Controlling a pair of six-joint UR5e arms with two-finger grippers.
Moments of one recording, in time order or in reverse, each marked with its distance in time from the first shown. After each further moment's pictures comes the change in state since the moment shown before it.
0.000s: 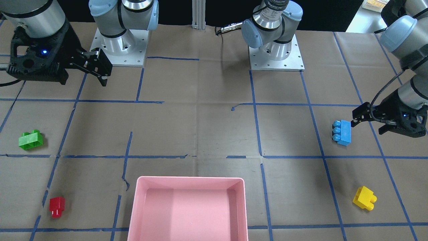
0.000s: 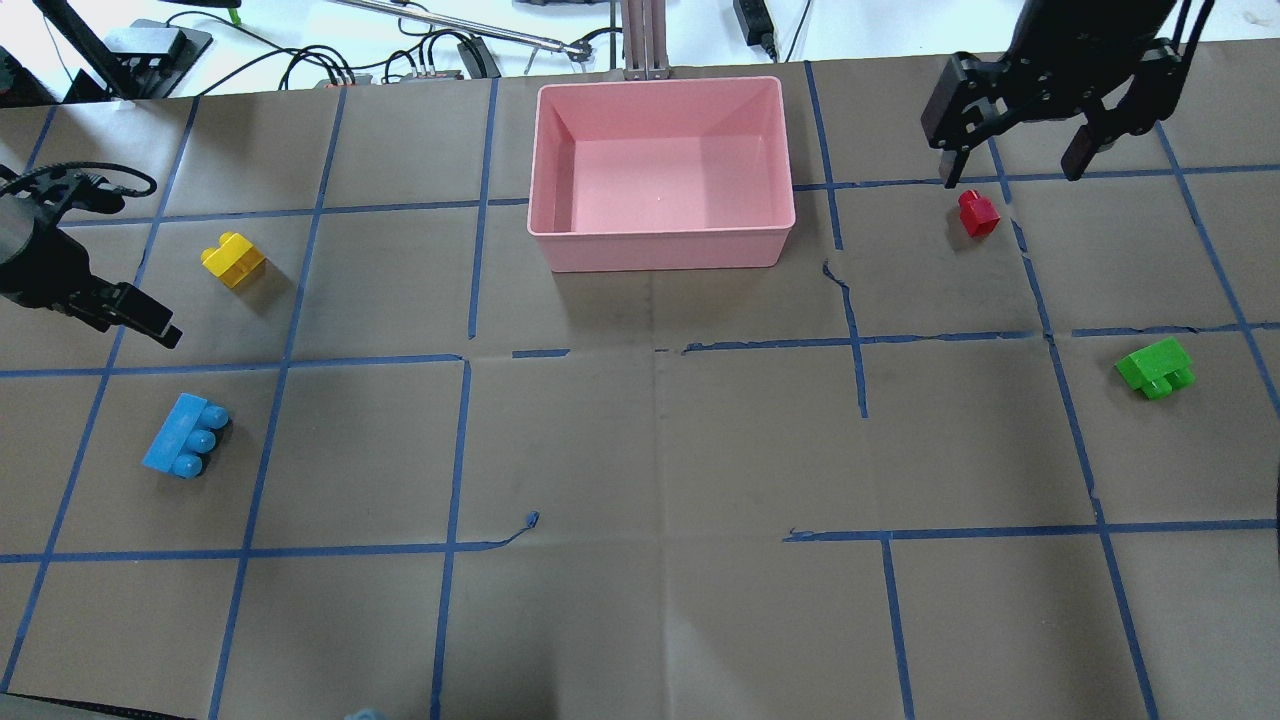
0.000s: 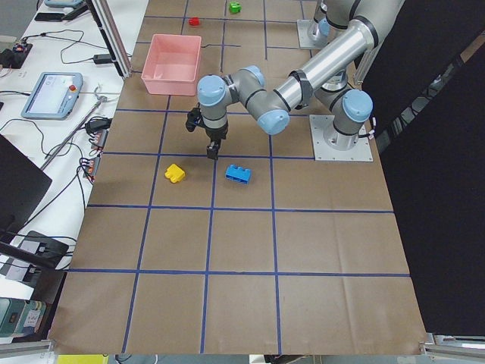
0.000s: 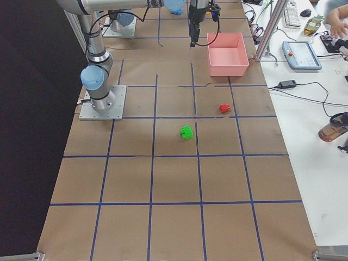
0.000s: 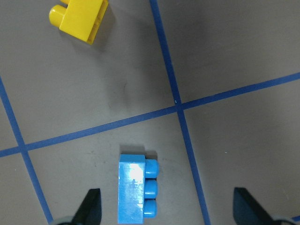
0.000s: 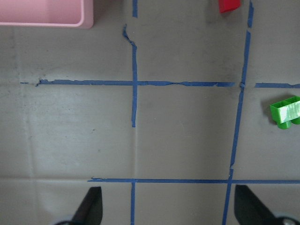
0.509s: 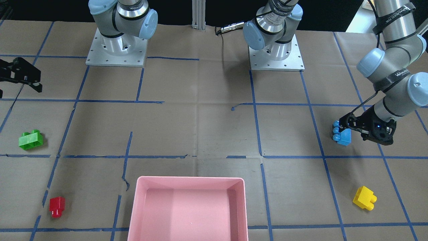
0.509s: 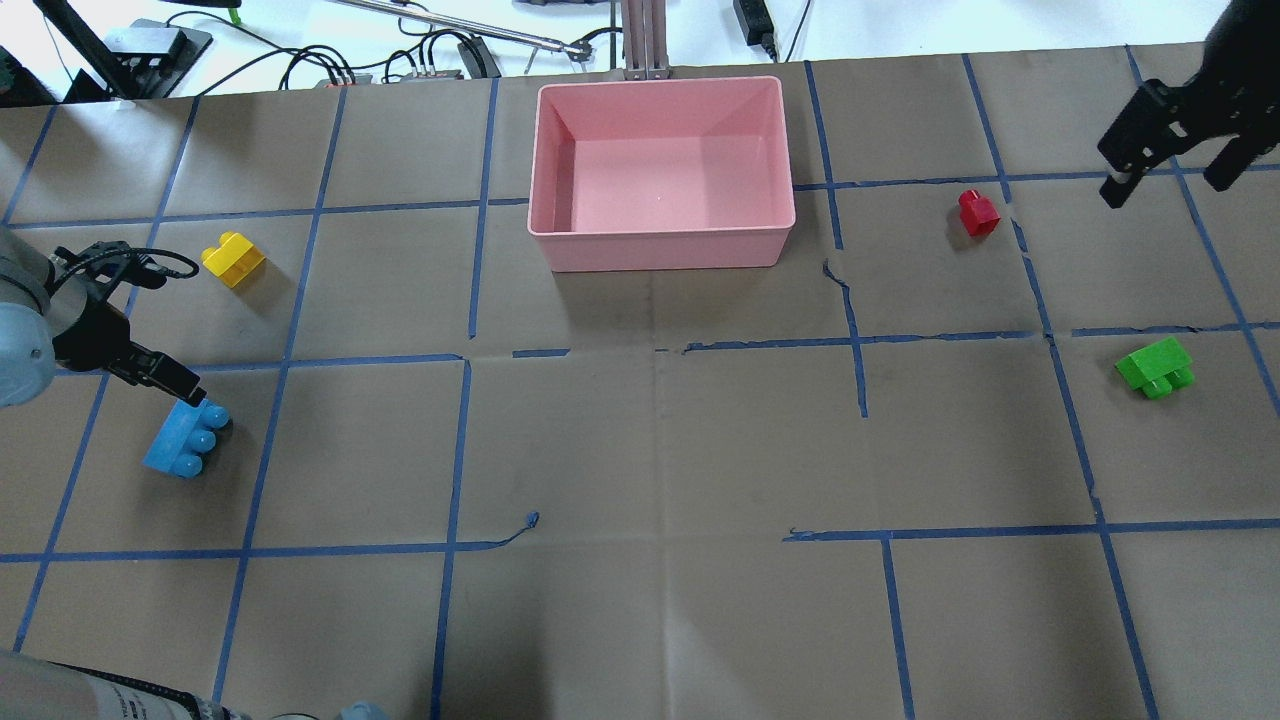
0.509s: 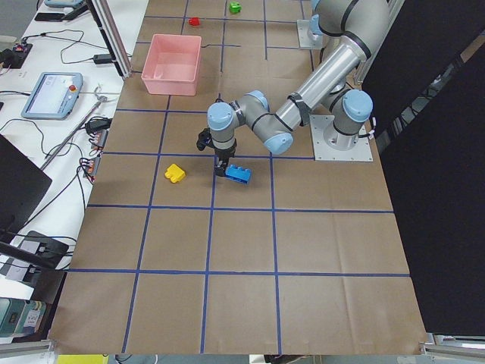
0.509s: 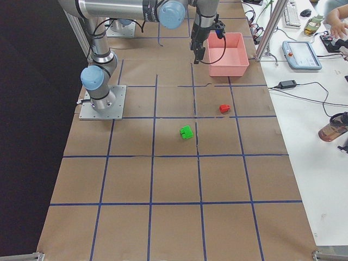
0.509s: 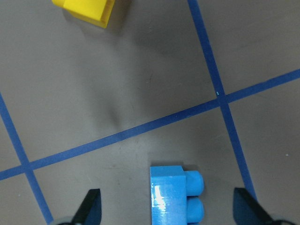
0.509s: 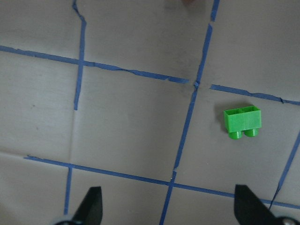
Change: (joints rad) left arm 0.023 -0.058 -0.134 0.136 0.068 0.073; right arm -0.265 0.014 0.079 -0.050 -0.001 -0.431
